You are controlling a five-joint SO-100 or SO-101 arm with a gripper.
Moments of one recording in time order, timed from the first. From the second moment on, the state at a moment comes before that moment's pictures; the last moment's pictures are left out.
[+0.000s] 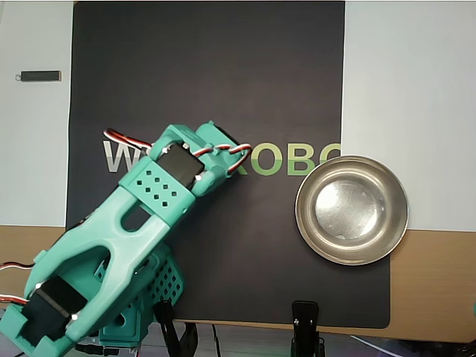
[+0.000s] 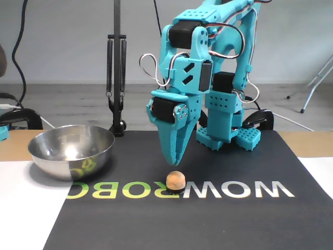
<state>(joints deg) 36.7 107.1 125.2 58.3 -1.8</state>
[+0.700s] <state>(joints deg) 36.7 109.0 125.6 58.3 -1.8</state>
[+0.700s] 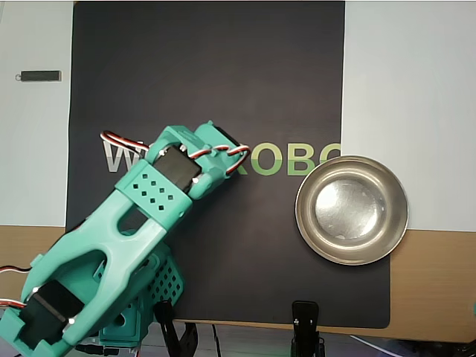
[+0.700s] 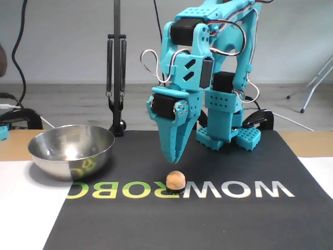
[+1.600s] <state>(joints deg) 36.7 109.0 125.6 58.3 -1.8</state>
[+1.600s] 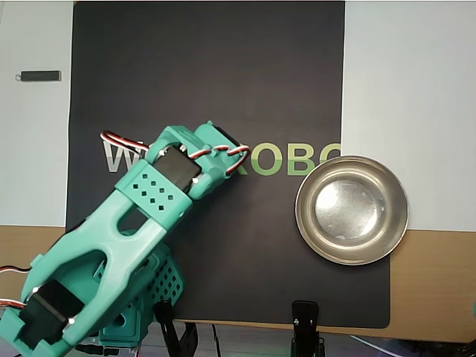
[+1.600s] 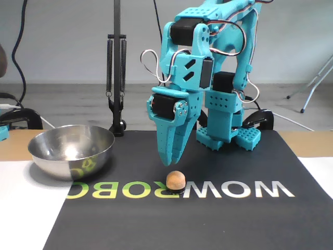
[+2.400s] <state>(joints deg) 35.5 109.5 127.9 58.3 -1.8</state>
